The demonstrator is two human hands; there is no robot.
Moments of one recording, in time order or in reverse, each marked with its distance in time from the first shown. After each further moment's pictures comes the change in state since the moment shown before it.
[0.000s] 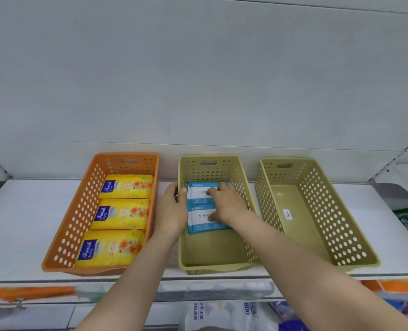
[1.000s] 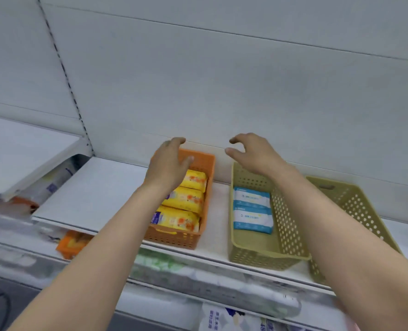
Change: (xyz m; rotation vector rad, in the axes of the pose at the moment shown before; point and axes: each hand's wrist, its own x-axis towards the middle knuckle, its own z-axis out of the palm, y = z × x) left_hand -0.014 0.060 -0.183 0.478 0.158 0.302; right_hand -0.037 -0.111 -0.142 0.154 0.326 -0.250
